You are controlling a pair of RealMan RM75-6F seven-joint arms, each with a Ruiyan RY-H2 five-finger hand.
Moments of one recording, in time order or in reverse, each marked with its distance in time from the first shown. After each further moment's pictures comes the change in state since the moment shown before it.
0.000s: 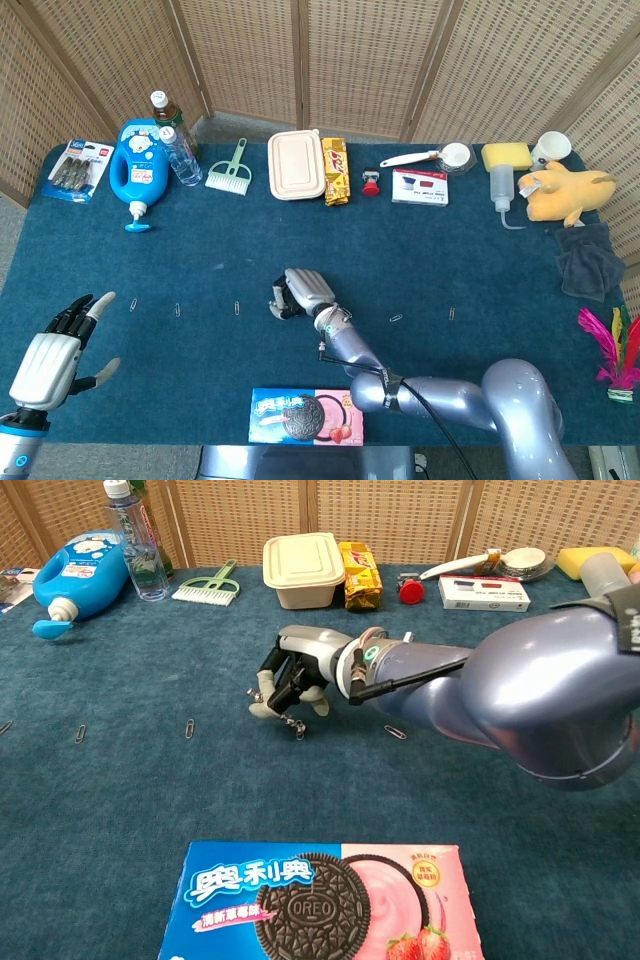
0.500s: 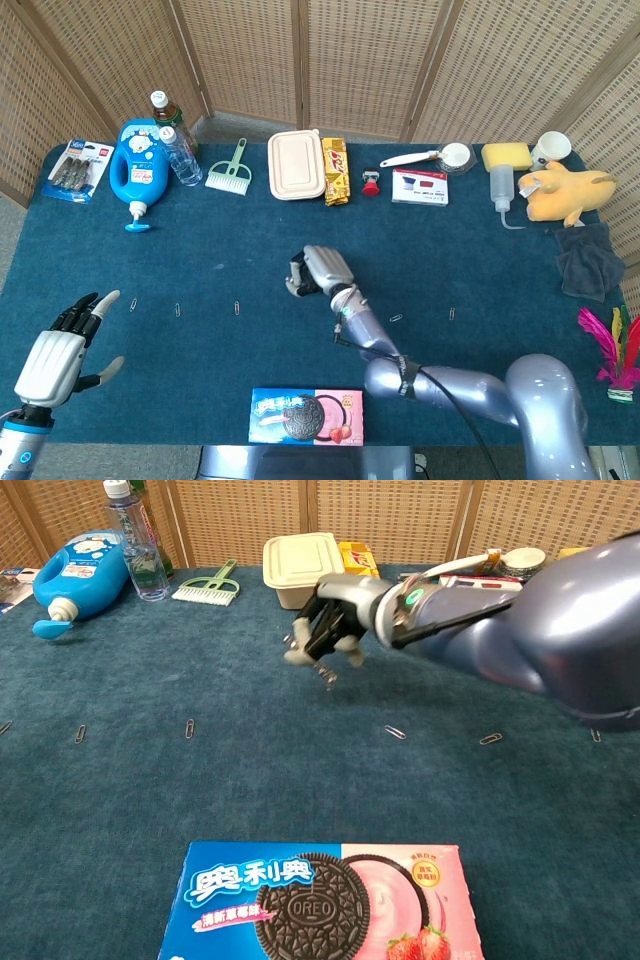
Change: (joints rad) left arm -0.016 -0.009 -0.006 -0.003 0.001 -0.018 0.005; right arm -0.038 0.127 0.043 -0.063 0.001 0.034 -0.016
